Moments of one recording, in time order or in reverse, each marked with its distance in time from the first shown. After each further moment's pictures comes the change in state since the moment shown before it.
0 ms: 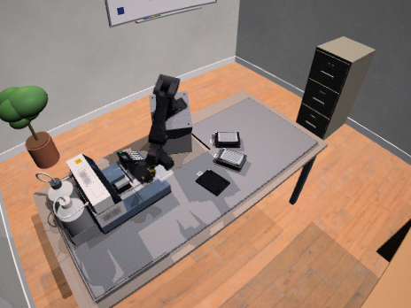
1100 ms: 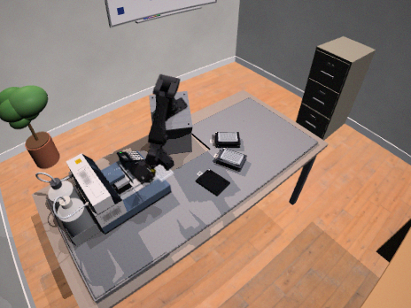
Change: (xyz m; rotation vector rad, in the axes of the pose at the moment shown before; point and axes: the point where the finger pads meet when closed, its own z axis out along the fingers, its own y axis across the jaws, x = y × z) arm 0.000 0.000 0.000 -0.002 -0.002 0.004
